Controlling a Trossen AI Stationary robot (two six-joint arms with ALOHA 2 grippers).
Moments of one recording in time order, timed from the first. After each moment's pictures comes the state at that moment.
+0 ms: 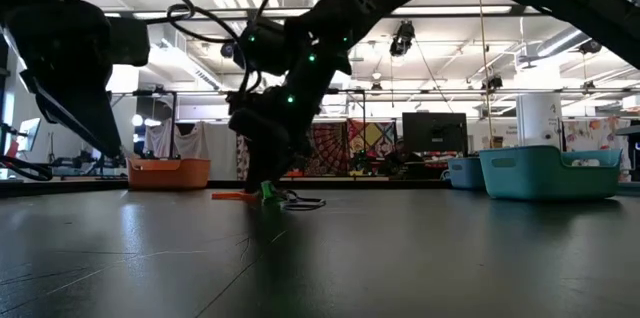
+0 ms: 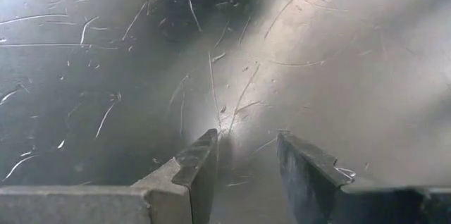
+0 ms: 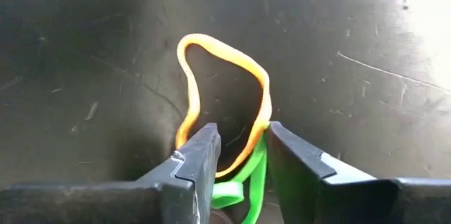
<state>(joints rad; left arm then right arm) -0.41 1.11 0.54 -0.51 -0.30 -0.99 -0.13 2.39 1.89 -0.56 0.00 0.04</state>
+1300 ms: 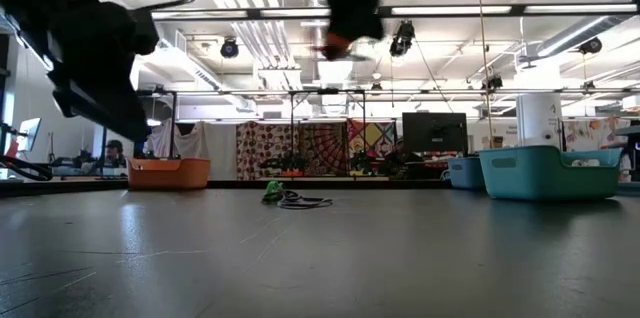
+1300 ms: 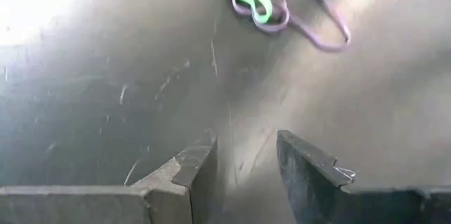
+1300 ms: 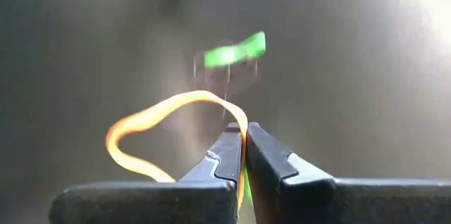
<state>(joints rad) -0.41 1.11 0.53 -0.46 -0.49 -1.00 -0.05 1.90 1.84 -1.05 0.05 0.29</state>
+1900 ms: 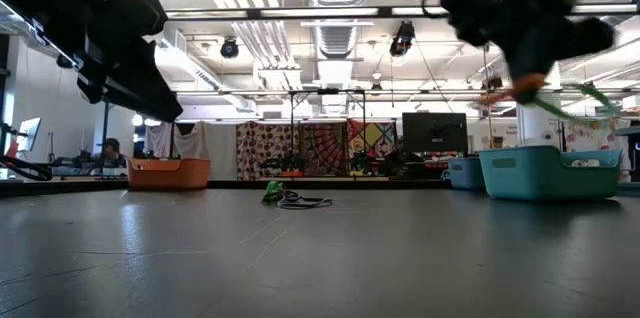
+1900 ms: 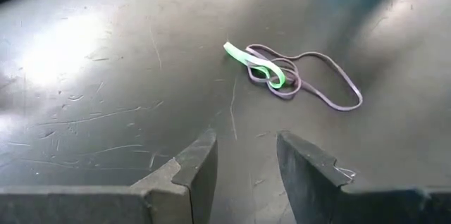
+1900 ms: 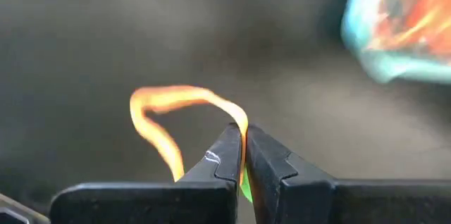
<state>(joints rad) -0.41 1.11 0.53 -0.38 -0.70 -0.90 0.24 1.49 1.09 -0.97 -0.03 1.37</state>
